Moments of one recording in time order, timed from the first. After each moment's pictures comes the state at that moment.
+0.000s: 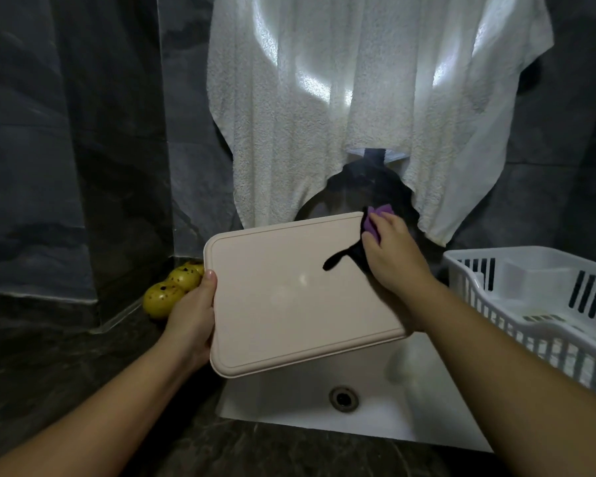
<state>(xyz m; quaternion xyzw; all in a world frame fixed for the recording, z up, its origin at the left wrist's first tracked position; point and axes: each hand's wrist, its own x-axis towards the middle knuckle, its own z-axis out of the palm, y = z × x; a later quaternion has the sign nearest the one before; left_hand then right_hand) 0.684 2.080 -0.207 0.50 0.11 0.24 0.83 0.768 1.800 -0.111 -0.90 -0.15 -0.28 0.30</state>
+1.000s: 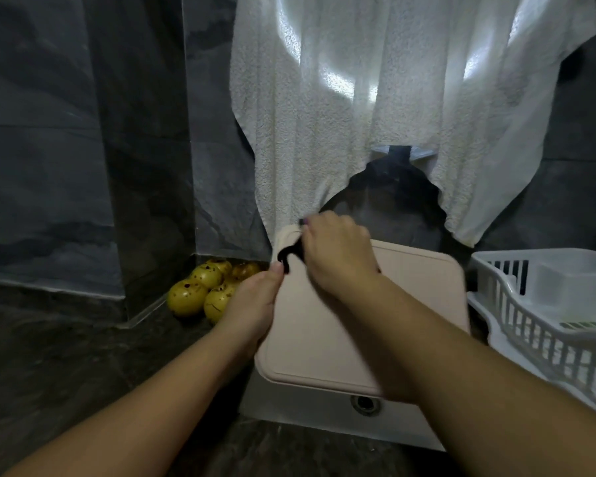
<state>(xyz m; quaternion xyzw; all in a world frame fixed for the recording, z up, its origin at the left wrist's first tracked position) 0.678 2.048 -0.184 0.71 0.02 0.23 0.66 0.734 1.913 -0.105 -0.90 -0.23 -0.36 0.09</state>
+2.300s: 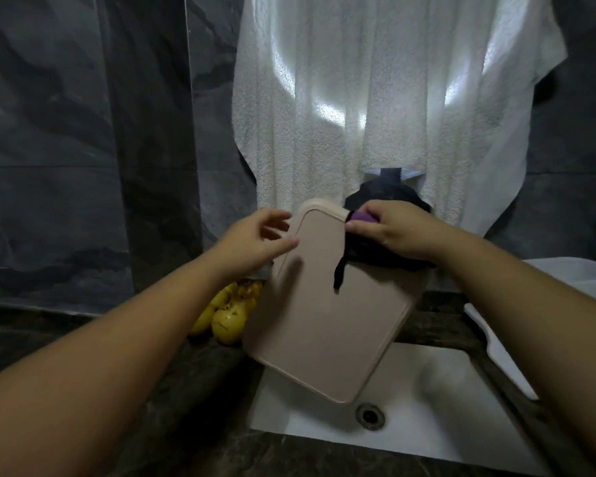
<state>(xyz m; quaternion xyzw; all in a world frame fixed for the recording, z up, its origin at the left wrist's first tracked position) 0.679 2.084 -0.066 0.86 -0.14 0.25 0.42 0.755 1.807 -0.024 -0.89 -0.34 -0.22 0.20</state>
